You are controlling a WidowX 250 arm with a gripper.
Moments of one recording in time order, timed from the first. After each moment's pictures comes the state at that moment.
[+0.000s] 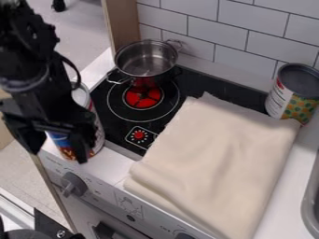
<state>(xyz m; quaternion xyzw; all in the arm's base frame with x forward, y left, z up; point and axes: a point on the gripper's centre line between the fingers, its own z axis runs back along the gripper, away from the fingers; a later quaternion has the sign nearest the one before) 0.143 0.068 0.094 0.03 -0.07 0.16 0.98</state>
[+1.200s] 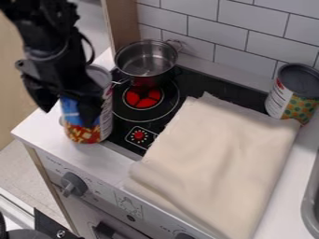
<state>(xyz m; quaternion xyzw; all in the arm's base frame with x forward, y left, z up) 0.194 0.082 0.094 0.09 -0.11 0.07 0.99</state>
